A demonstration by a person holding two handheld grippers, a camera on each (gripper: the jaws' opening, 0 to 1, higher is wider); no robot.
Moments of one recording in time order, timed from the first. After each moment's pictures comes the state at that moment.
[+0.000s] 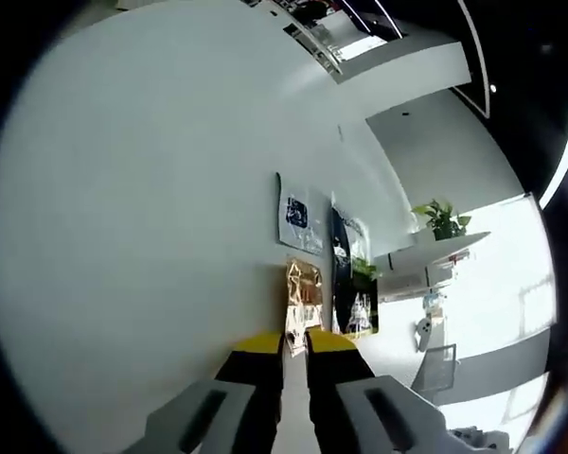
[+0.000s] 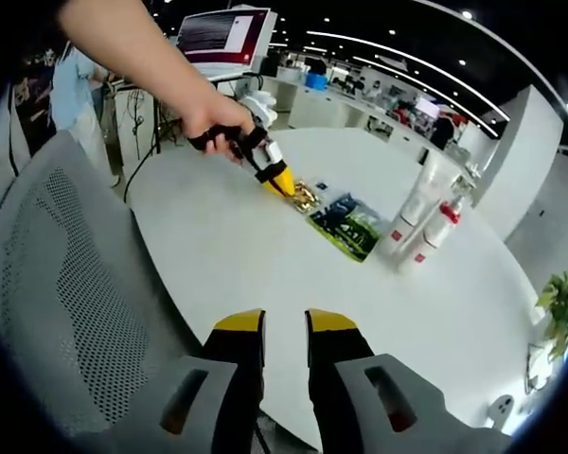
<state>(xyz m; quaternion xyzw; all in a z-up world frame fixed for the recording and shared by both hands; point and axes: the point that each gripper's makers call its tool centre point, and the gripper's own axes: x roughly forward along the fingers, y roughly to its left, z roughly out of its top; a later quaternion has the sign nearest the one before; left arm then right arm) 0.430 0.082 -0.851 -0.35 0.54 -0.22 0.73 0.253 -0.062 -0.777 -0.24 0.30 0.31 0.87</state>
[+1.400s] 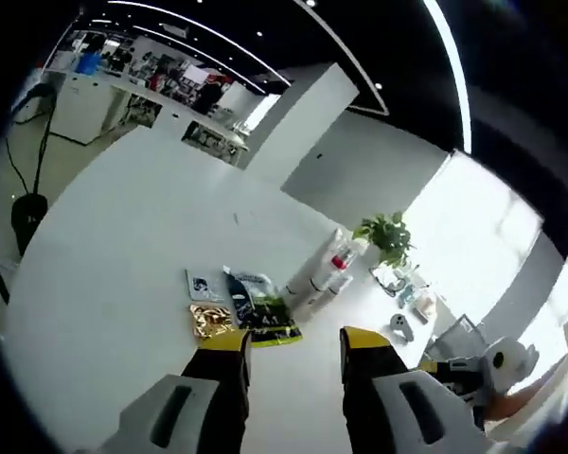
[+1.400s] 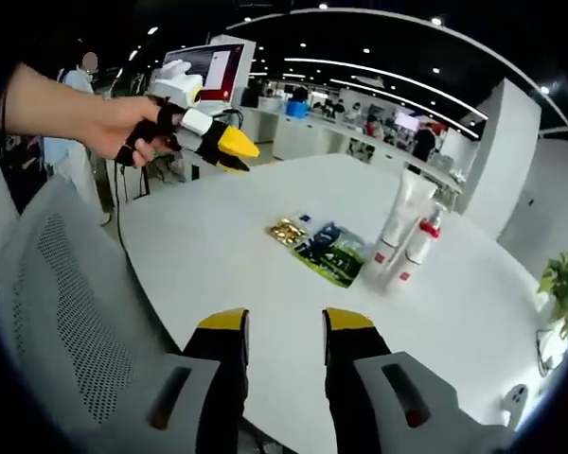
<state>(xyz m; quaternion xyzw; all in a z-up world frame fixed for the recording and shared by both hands) 0.357 0.092 -0.709 -0.22 0.27 -0.33 0.88 0.266 -0.061 -0.741 -0.17 0.23 0.29 0.91</state>
